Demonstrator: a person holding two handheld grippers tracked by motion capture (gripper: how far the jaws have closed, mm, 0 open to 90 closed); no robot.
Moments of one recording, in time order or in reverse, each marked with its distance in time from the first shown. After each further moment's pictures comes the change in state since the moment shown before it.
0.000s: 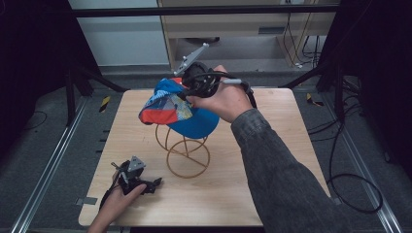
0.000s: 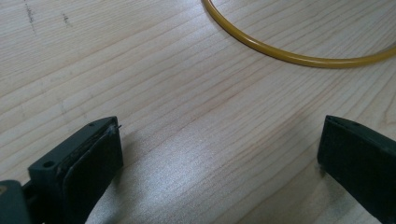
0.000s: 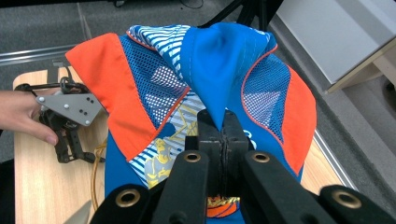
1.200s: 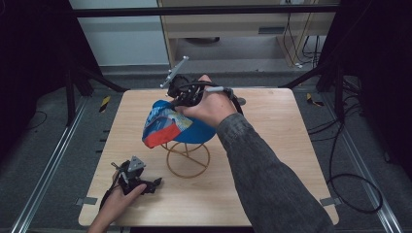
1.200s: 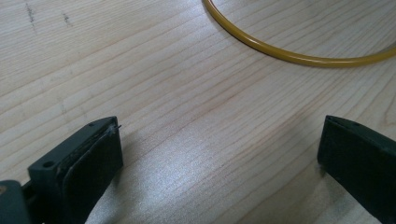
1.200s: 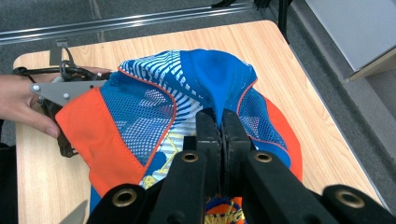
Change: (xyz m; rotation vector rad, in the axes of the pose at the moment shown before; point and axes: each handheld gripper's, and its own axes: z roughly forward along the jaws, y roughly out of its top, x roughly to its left) left arm 0.000 0.000 0.000 -0.001 0.001 -0.003; right arm 0.012 0.002 0.042 0.079 0.049 -0.018
